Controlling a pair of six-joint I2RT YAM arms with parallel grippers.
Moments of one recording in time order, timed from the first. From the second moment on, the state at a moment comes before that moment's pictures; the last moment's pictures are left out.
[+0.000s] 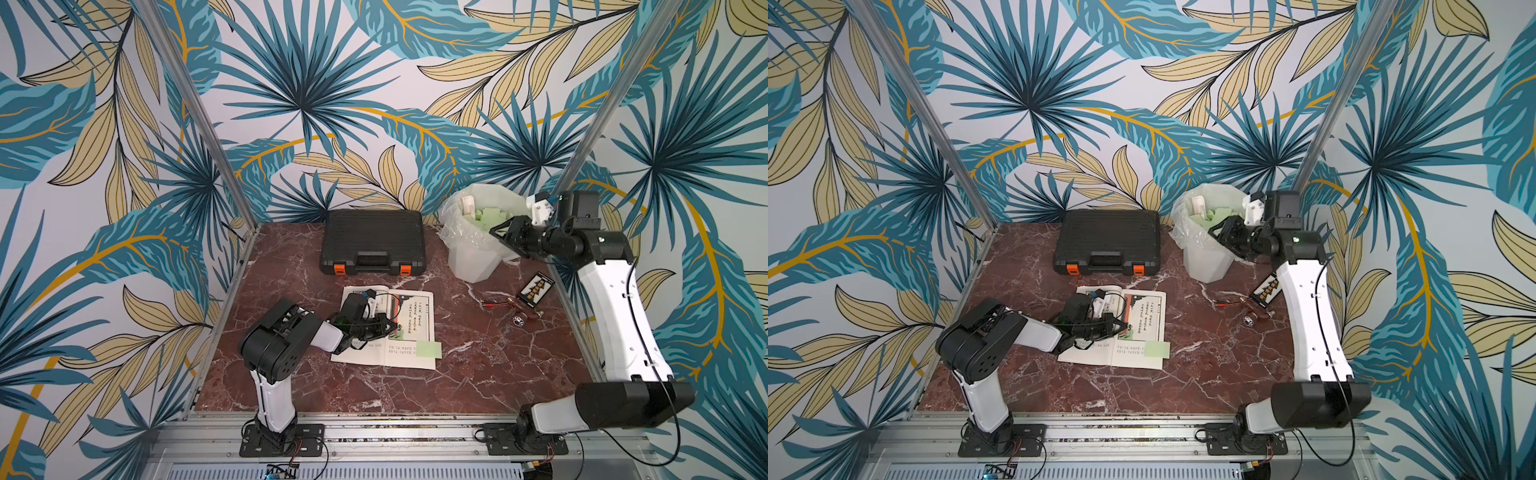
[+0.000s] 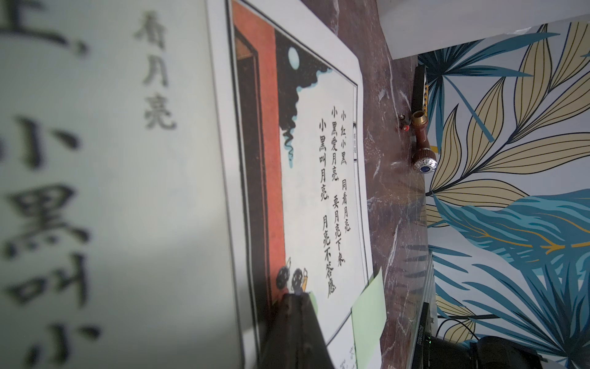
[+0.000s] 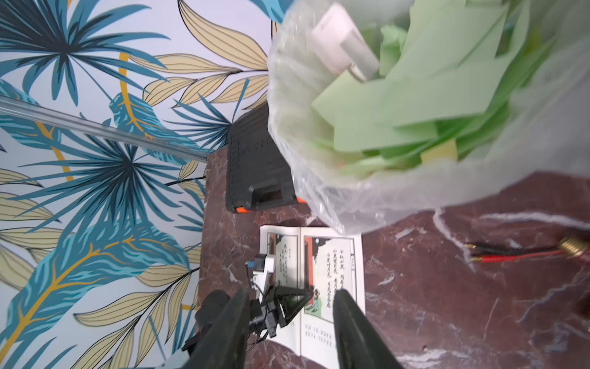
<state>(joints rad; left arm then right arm) -0.52 1.88 0.64 0.55 0.54 -0.82 -0.04 1.38 1.59 -0.90 -0.52 0.56</state>
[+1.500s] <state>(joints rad) -0.52 1.88 0.64 0.55 0.54 -0.82 0.36 1.36 0.32 0.19 -0.57 0.92</state>
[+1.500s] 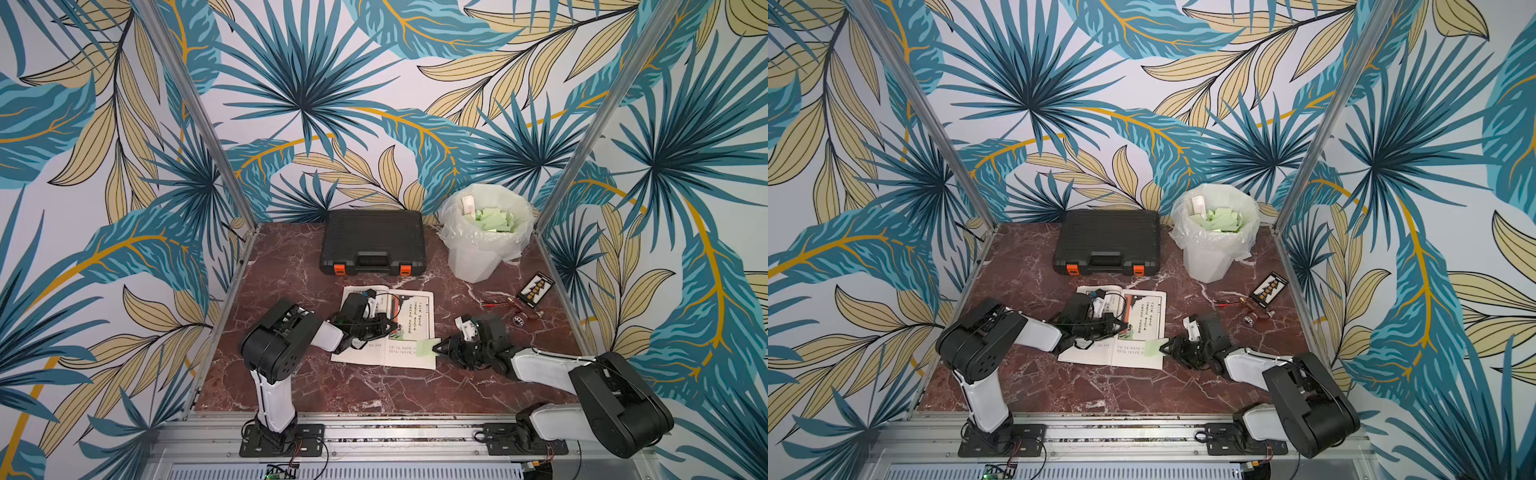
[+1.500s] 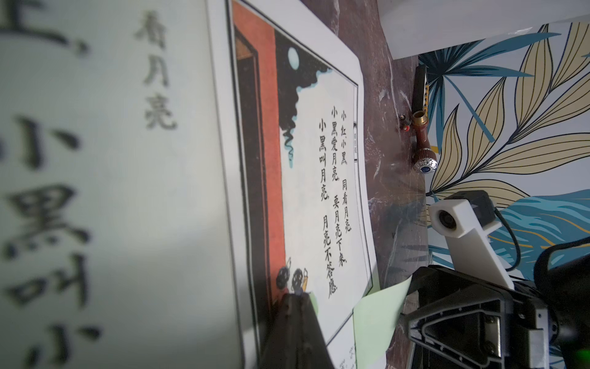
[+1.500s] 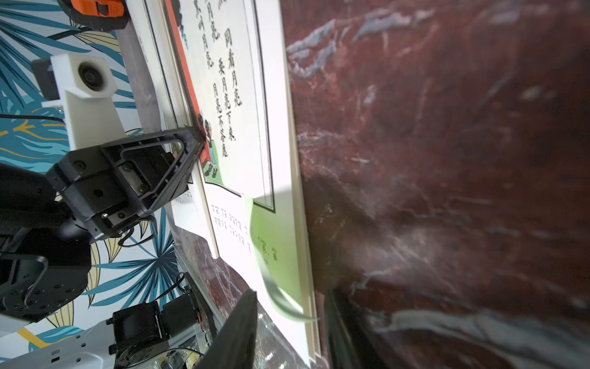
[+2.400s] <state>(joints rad) -0.52 1.88 0.65 0.55 0.54 -0.82 0.36 1.25 0.31 0.16 -0.51 0.94</state>
